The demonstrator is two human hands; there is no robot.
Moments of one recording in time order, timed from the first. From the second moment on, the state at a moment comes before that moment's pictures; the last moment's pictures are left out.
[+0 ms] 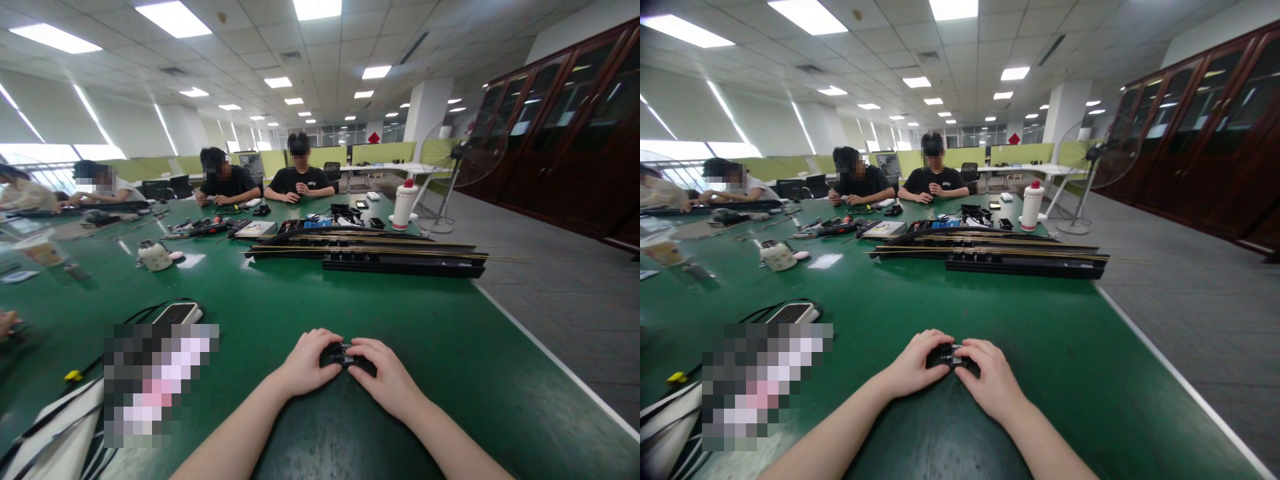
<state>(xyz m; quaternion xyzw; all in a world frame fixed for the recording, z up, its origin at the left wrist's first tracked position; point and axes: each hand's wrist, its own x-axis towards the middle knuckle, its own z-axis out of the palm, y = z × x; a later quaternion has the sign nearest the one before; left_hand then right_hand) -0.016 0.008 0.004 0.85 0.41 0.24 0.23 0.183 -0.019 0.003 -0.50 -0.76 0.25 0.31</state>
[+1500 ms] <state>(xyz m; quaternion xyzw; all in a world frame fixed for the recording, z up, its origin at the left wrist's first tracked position) -0.014 0.008 0.004 0.83 0.45 0.23 0.24 0.188 -0.007 0.012 -0.51 -0.43 0.48 0.57</state>
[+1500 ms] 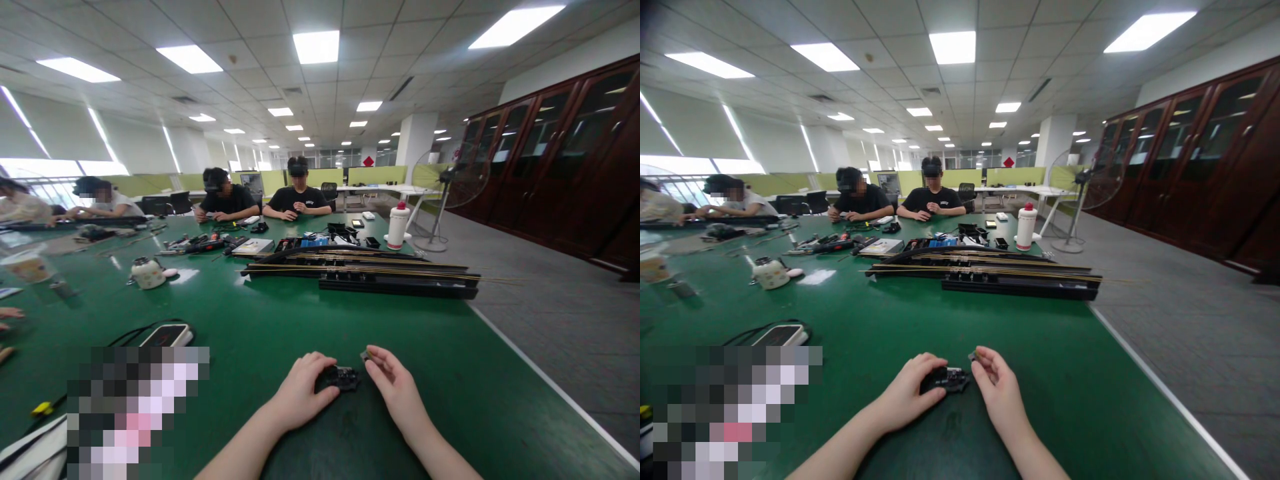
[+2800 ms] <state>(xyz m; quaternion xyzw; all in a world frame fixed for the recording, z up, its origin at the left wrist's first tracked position) -0.014 0.009 0.006 0.83 0.45 0.23 0.23 0.193 -0.005 0.004 -0.49 -0.27 0.51 0.65</state>
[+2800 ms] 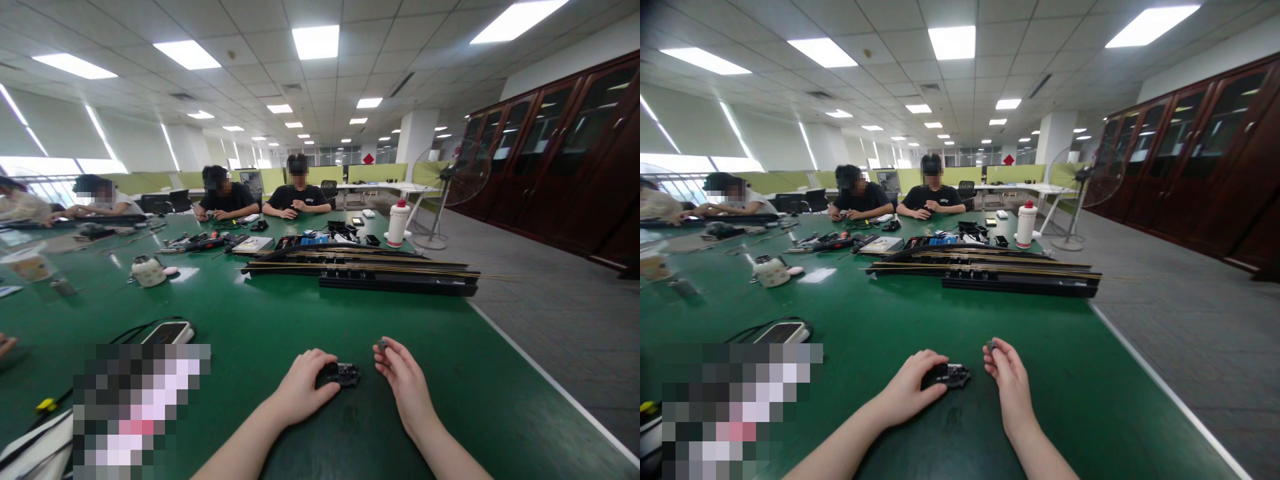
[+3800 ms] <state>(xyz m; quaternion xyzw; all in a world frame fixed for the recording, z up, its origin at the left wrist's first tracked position) -0.014 0.008 0.006 0.83 0.45 0.23 0.24 0.193 -0.004 0.005 -0.49 -0.28 0.51 0.65</state>
